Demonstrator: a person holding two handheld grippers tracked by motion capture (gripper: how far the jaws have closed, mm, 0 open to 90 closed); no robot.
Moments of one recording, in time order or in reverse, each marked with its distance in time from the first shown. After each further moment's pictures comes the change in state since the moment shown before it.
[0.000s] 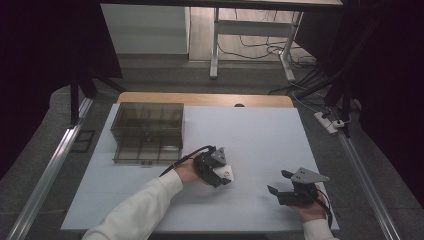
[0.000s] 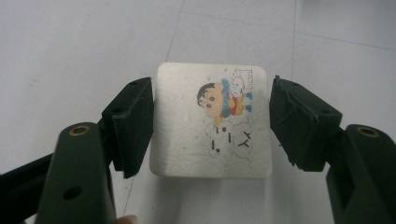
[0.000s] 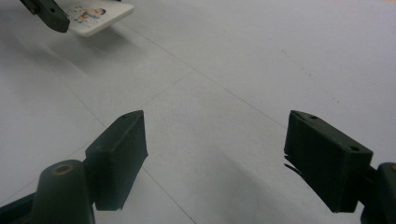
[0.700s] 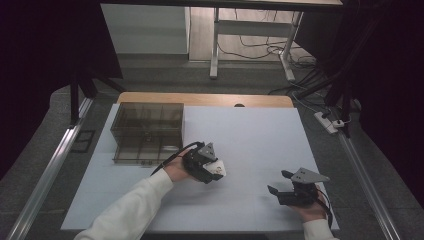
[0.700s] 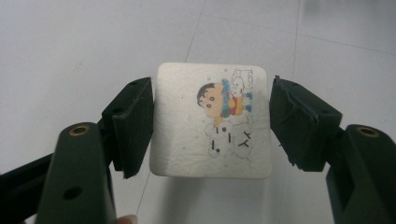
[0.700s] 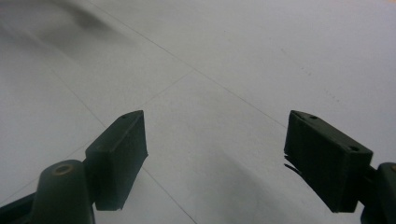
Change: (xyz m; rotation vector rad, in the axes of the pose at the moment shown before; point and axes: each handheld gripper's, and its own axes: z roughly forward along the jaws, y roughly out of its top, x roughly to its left) left arm 0.004 -0.016 -0.029 -0.049 0.036 -0.029; right arm 0.000 0.000 0.000 0.003 0.000 0.001
